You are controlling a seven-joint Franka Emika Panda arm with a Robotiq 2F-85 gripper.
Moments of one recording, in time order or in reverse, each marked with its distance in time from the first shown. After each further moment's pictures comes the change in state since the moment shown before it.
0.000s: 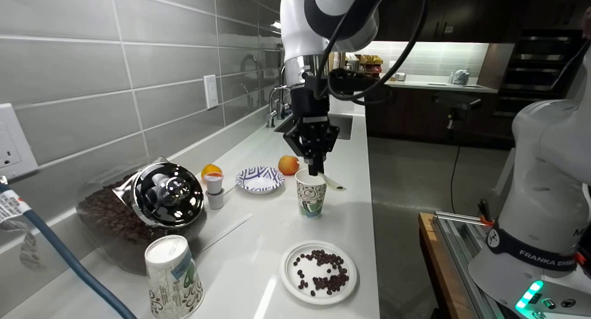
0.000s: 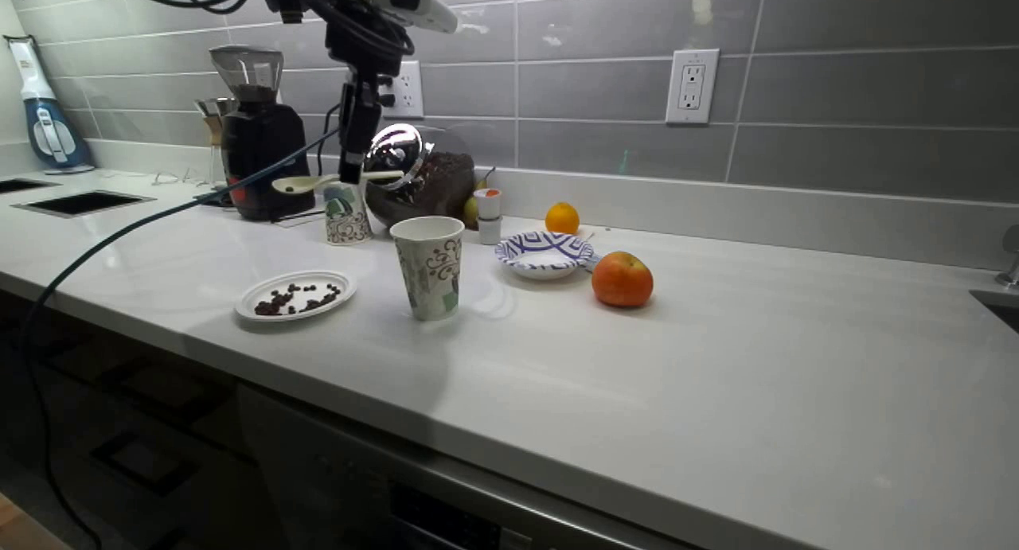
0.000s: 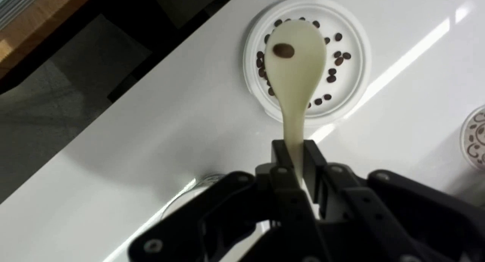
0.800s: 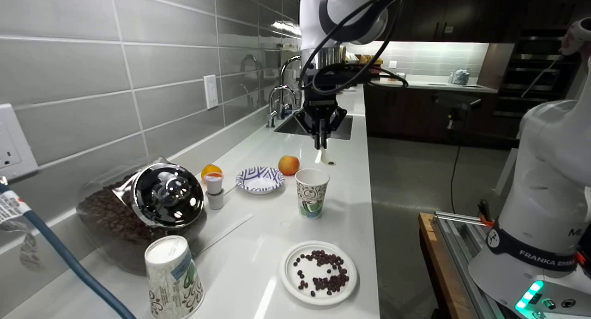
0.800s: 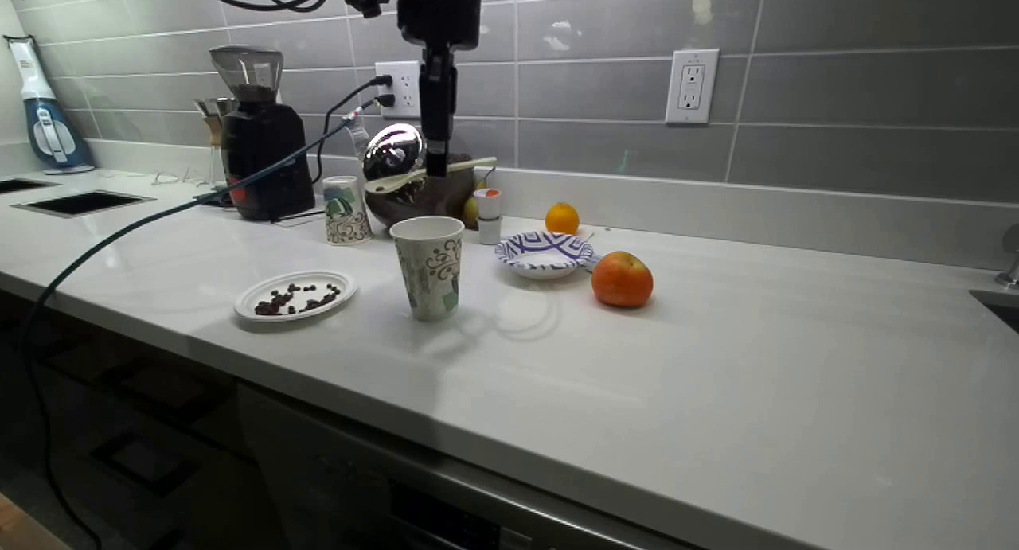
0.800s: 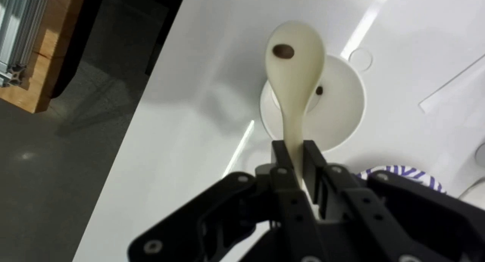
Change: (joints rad) arm -0.142 -0.038 -0.034 -0.005 -0.186 0.075 0.288
